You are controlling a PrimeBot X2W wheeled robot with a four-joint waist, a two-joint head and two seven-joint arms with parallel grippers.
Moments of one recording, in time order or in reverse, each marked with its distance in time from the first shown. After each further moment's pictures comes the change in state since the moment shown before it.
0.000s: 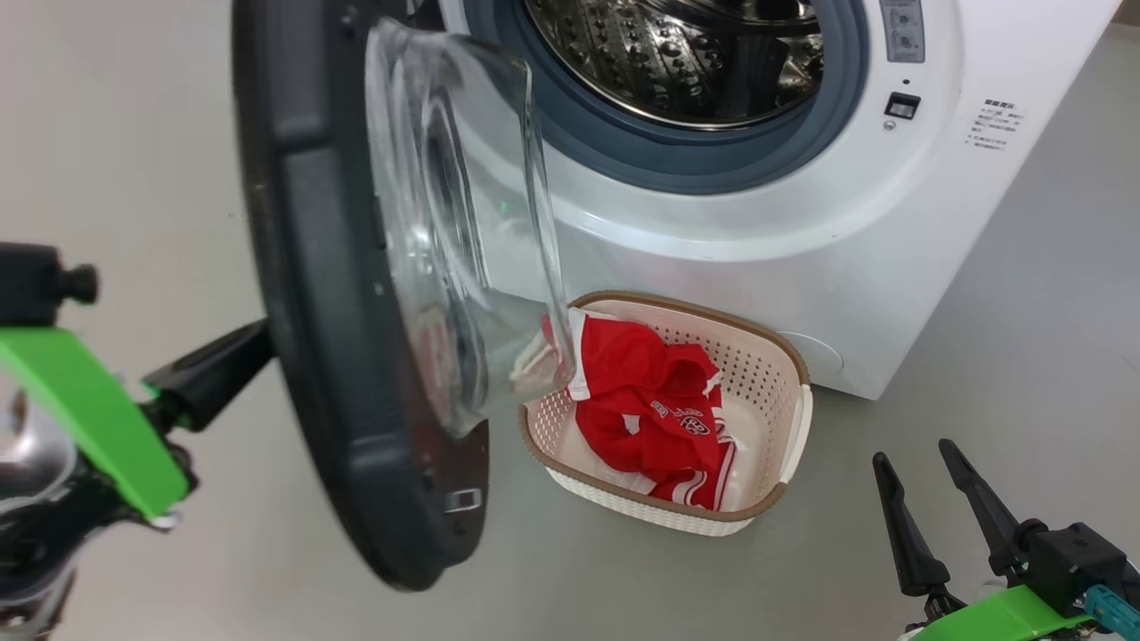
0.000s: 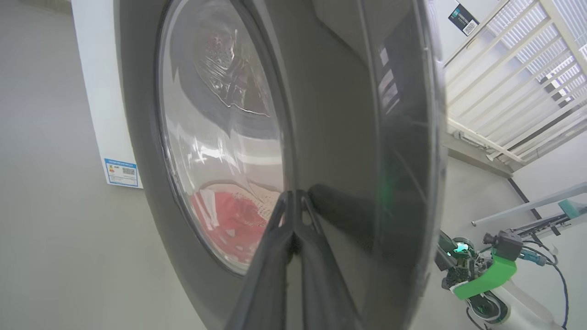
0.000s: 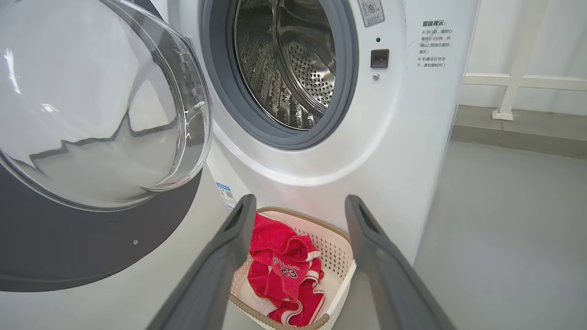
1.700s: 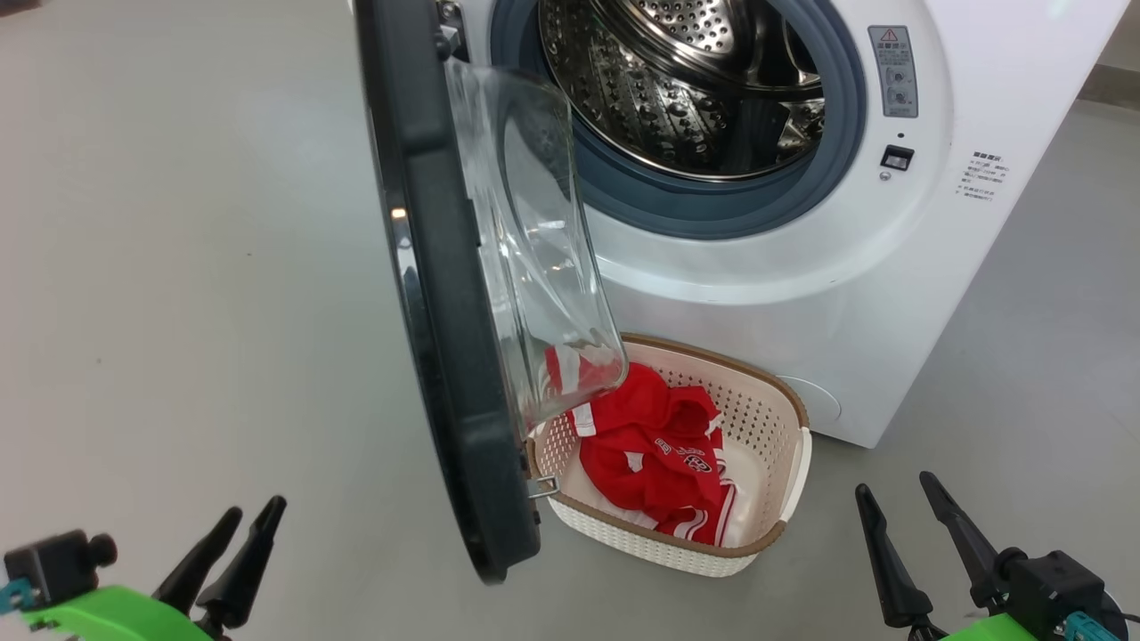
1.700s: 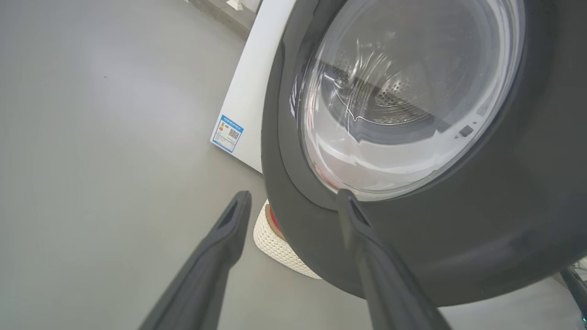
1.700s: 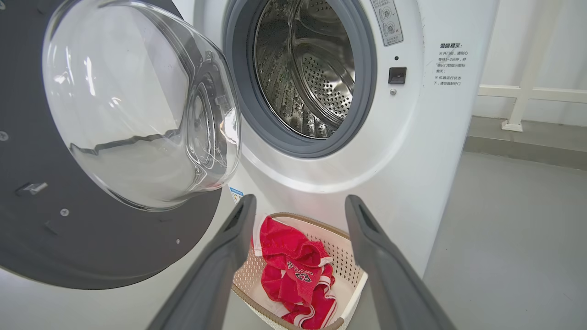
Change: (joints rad) left arm 0.251 -0.058 -0.283 0.334 0.044 -0.002 -0.664; right arm 0.042 0.029 0.016 0.006 0.001 0.000 0.000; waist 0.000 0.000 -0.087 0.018
